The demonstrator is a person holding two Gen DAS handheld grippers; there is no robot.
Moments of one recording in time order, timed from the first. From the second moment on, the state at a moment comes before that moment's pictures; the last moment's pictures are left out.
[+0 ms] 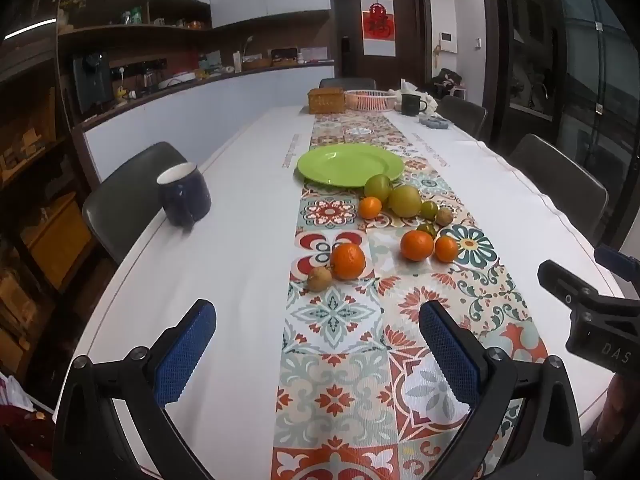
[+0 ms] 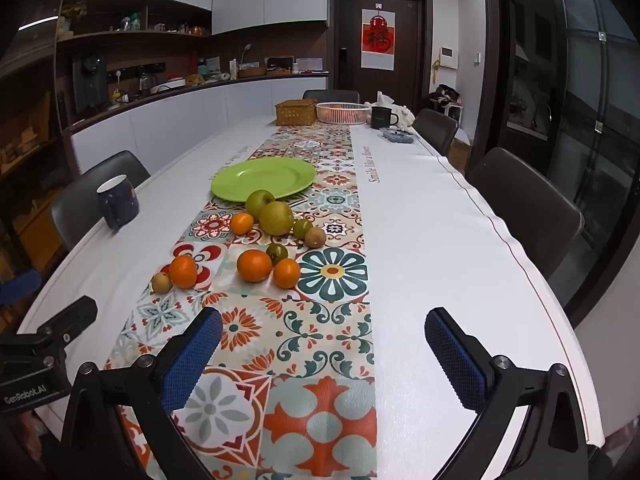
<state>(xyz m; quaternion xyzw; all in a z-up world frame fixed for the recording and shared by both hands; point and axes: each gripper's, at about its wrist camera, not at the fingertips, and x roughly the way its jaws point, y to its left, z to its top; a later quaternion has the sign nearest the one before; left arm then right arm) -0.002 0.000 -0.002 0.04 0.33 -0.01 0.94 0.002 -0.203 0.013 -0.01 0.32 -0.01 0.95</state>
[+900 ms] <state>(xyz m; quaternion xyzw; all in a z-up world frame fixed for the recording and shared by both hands) -0.008 0.007 0.002 0.03 0.32 0.01 0.95 0.000 -0.202 0.013 -0.01 0.32 0.00 0.95</state>
